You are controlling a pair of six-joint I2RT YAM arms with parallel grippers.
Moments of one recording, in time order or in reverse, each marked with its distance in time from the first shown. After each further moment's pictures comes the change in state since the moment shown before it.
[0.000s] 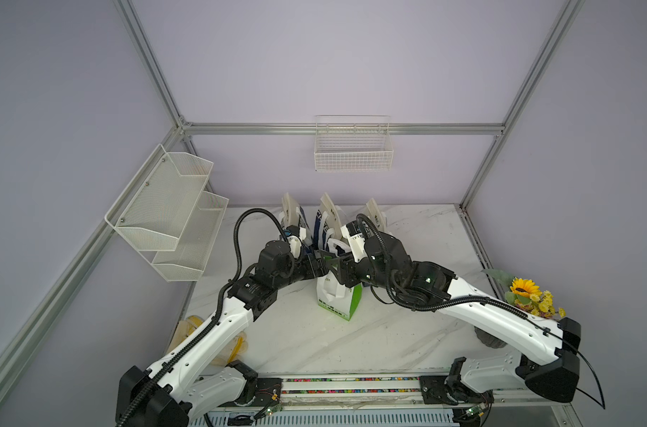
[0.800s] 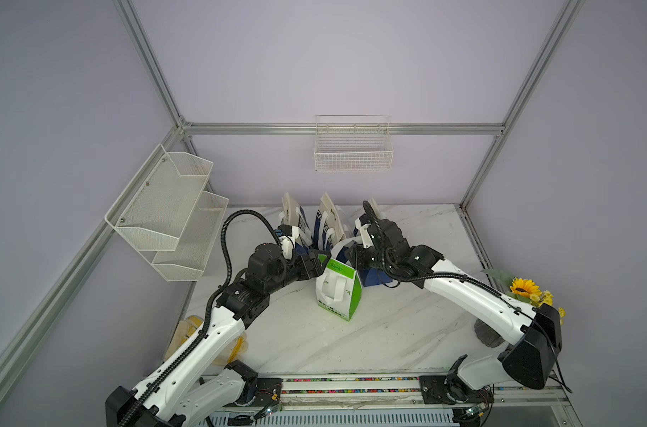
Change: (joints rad) left arm 0.015 -0.092 0.000 -0.034 -0.036 0.006; right arm -0.201 0.099 -0.045 -0.057 -0.104 0.053
